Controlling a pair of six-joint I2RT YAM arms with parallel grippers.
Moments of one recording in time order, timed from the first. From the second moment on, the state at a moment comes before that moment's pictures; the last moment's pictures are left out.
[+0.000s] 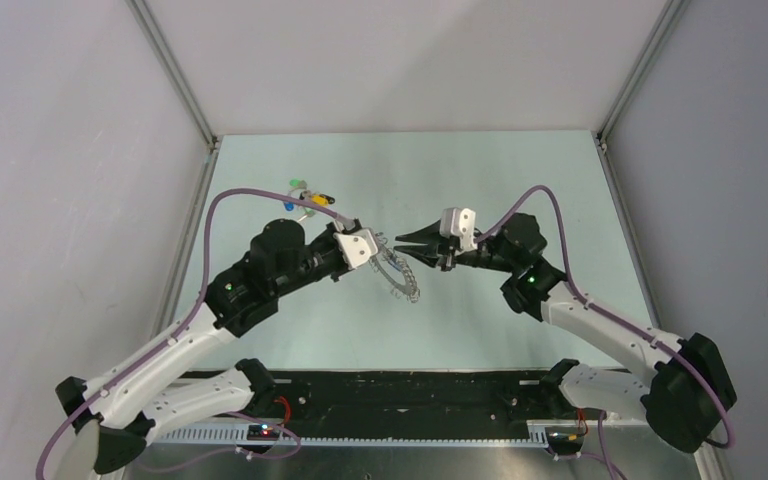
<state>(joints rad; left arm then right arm) -0.83 0.88 0.94 -0.31 0.11 0.52 0.69 1.10 0.73 0.54 -0.73 -0.21</state>
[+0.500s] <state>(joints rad) -0.83 0.87 0.94 -0.31 0.13 0.52 0.71 1.25 0.81 0.55 -0.78 -0.21</state>
